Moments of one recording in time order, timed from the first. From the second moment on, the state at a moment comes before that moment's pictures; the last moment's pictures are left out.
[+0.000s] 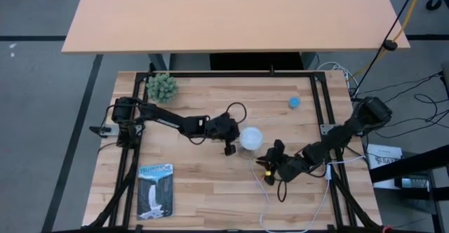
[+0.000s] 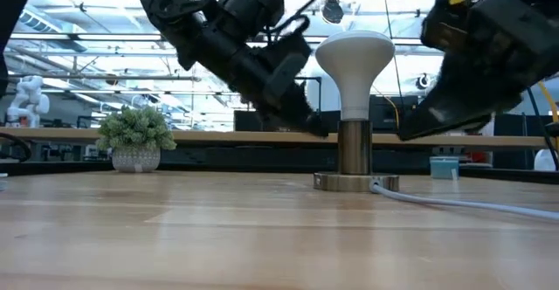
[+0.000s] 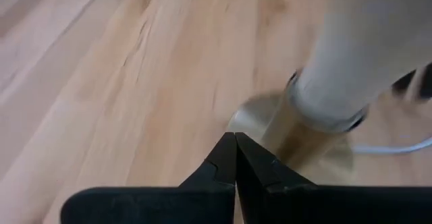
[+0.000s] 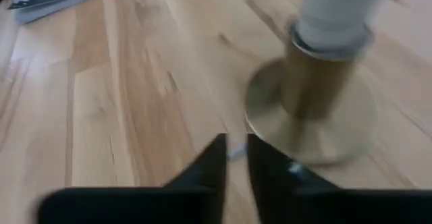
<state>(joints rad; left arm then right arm) 0.01 1.88 1.00 0.27 -0.06 -0.09 0.56 1.53 0.56 0.21 0.63 0.77</state>
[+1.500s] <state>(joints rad) -0.08 1.87 1.00 0.36 -0.01 -0.08 0.46 1.58 0.56 0.41 0.81 0.50</state>
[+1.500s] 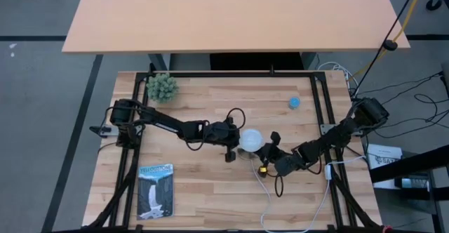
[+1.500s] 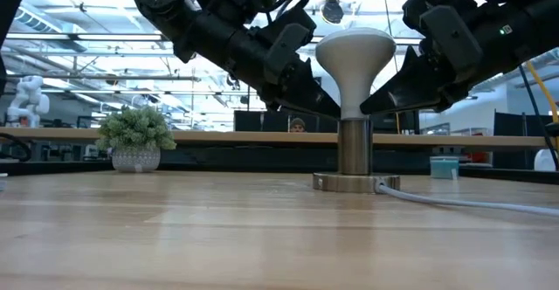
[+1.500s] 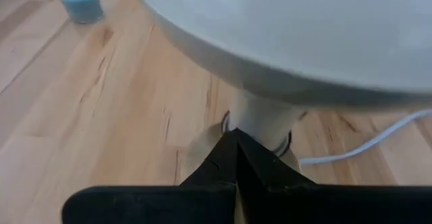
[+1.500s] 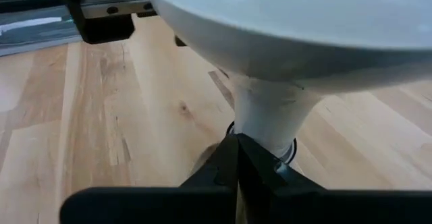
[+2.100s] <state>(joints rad) -0.12 1.88 1.00 0.21 -0.11 -0.10 0.48 1.57 0.56 0.36 0.85 0.57</state>
